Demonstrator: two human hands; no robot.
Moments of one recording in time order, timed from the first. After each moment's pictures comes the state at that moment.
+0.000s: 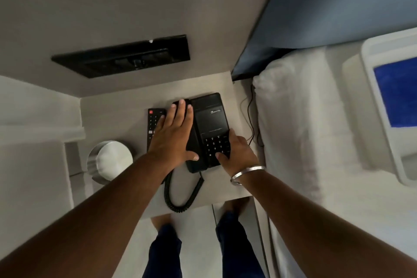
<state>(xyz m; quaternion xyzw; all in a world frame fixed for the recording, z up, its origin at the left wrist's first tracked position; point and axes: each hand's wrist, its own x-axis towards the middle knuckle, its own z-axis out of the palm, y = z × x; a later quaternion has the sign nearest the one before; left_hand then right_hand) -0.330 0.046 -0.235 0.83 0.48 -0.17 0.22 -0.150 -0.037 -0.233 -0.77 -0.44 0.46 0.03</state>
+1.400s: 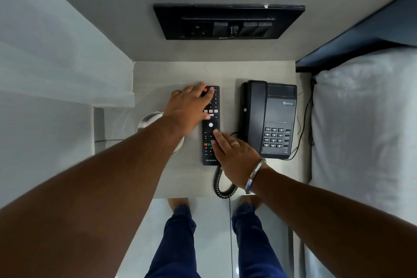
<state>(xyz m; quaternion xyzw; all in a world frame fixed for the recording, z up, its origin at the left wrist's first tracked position) -0.434 0.094 -0.265 0.83 0.49 -0.18 0.19 -0.275 -0.041 -0.265 -0.45 -0.85 0.22 -0.20</state>
